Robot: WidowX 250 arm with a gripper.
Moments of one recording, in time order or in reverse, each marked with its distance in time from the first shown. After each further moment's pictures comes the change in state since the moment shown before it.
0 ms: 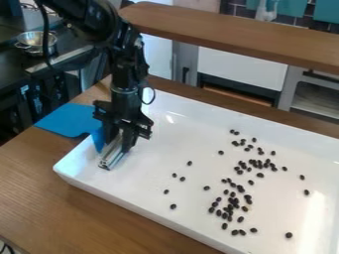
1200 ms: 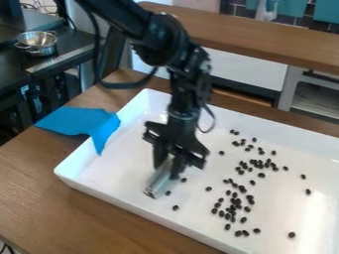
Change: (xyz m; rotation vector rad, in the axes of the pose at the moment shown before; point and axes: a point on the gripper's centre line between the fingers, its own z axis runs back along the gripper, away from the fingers) arm -0.026 -0.117 0.009 -0.028 0.022 -0.145
